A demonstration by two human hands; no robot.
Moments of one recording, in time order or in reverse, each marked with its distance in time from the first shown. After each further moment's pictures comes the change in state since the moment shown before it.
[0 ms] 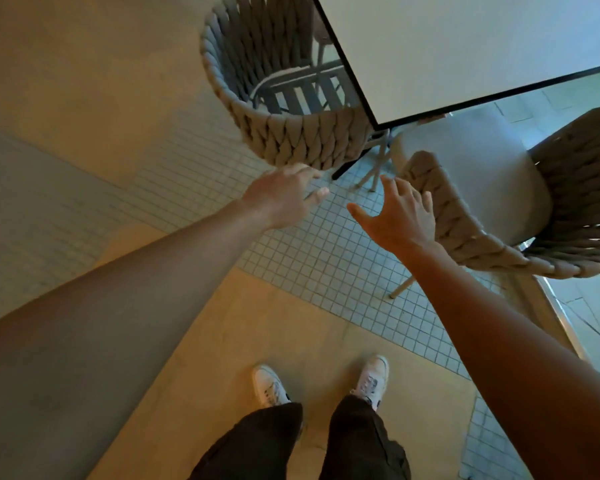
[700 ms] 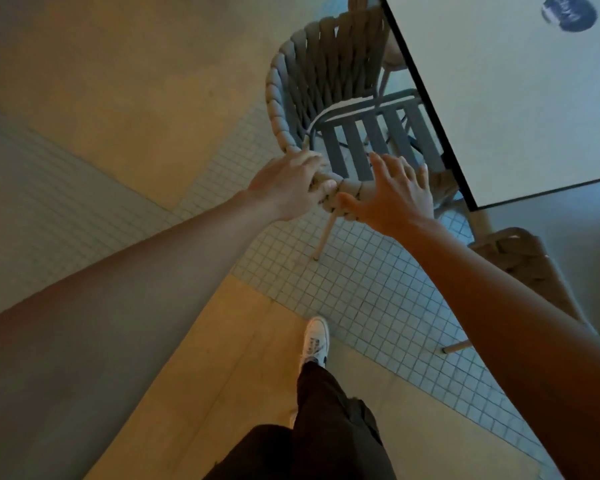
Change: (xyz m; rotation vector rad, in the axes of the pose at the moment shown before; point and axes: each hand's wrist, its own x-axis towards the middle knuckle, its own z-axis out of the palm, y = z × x) left_hand 0.134 -0.180 -0.112 0.102 0.042 -0.027; right_hand 0.221 -0.175 0.021 -0.065 -0.067 -0.224
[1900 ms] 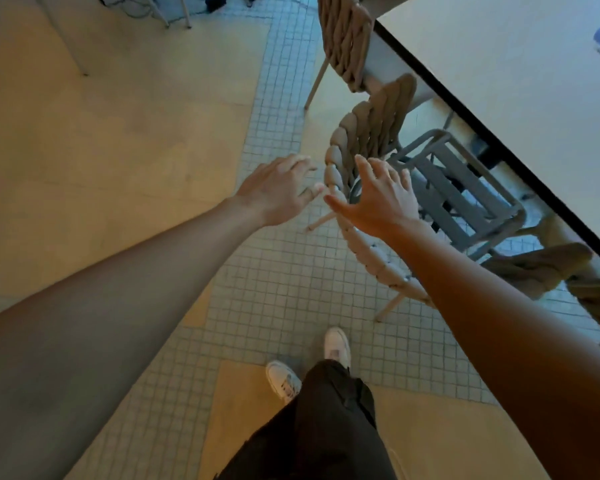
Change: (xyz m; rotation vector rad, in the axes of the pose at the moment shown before) left_hand 0.285 -0.335 -0.164 0.066 -0.135 0.325; right_hand 0.366 -0.215 0.015 0.081 0.087 0.337
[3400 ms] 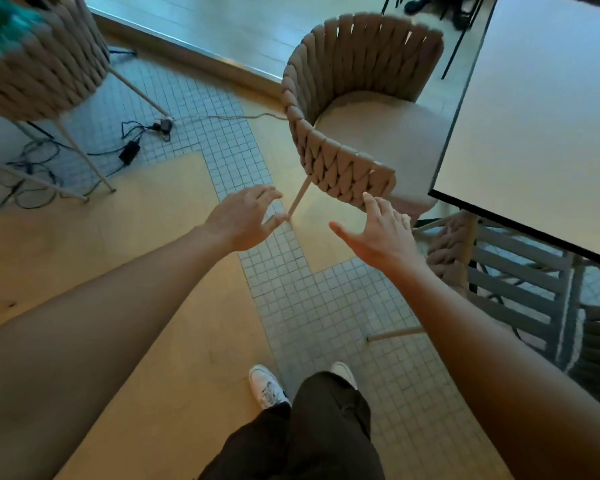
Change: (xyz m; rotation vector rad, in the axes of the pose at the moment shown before) left_hand 0.472 -0.377 -0.224 0.182 -0.124 0.486; right_hand 0.474 -0.167 -0.039 0.210 0.100 0.663
